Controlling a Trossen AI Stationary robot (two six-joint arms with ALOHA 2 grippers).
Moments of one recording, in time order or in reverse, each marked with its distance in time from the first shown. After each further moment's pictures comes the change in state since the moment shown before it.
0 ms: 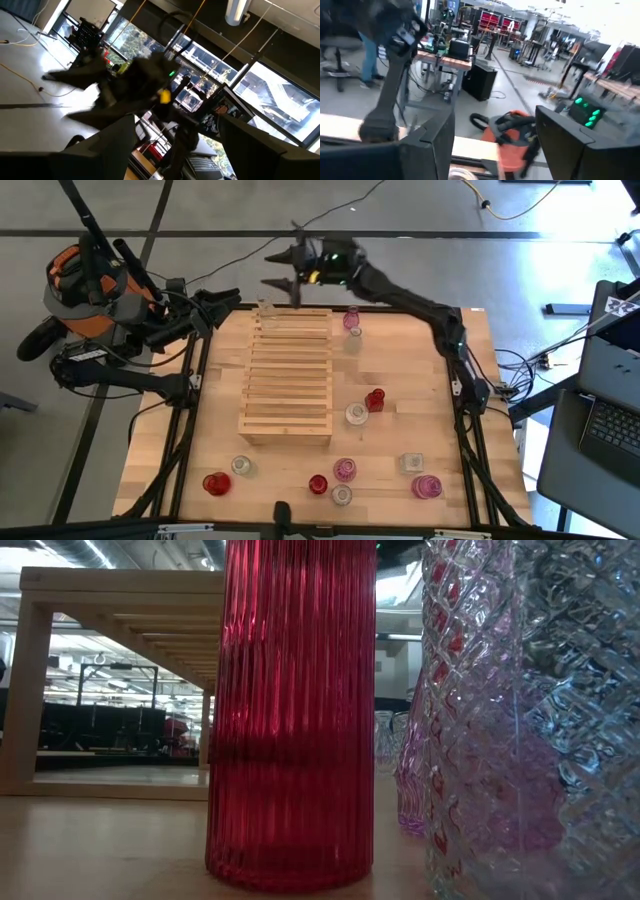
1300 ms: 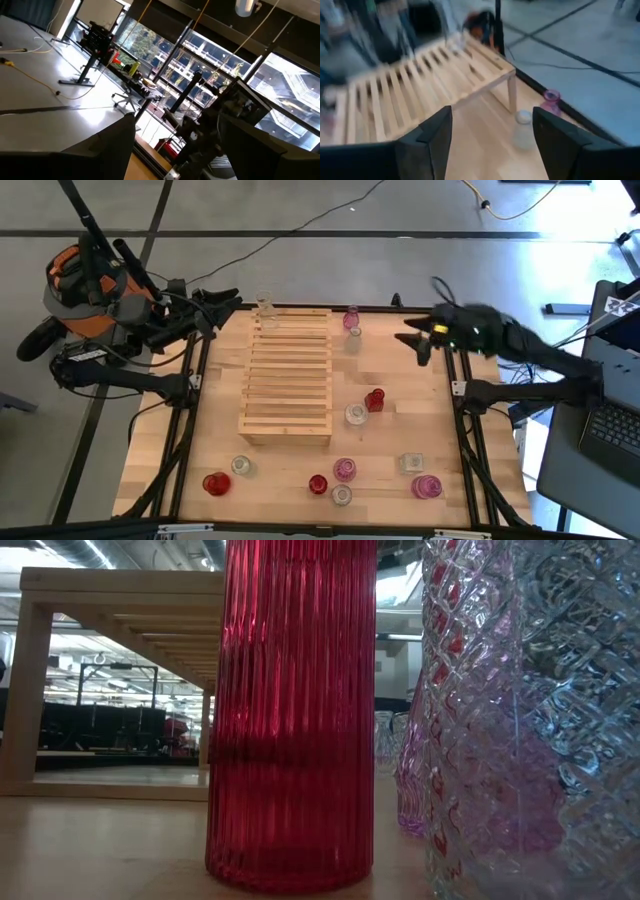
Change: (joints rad) left arm 0.000 0.000 0.000 -0.042 -0.034 0.058; right arm 0.174 -1.385 -1.336 -0.431 0.523 0.590
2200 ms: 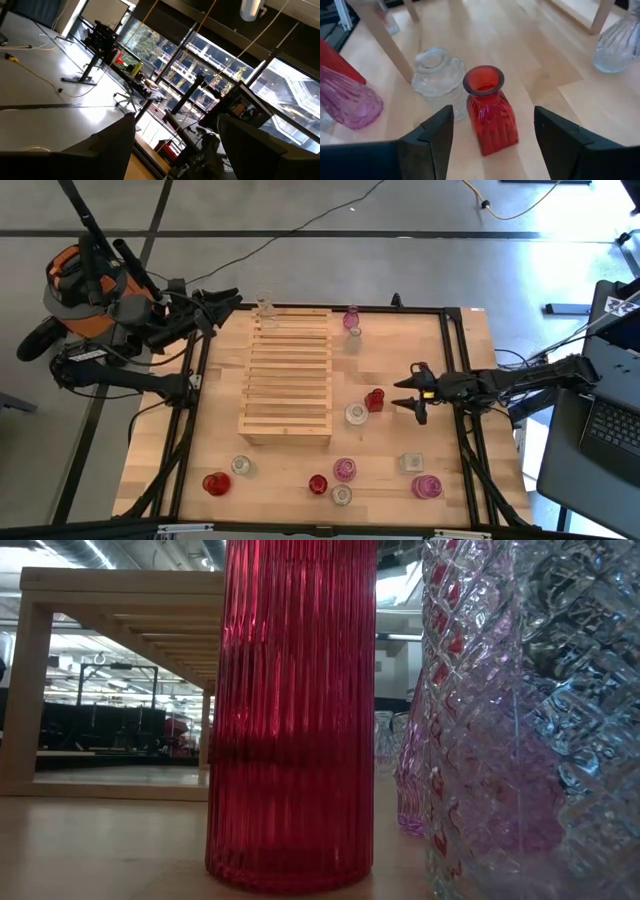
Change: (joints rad) left arm 0.000 0.000 0.000 -0.002 -0.023 -0.034; right arm 0.407 -0.242 -0.739 0.360 0.075 -0.009
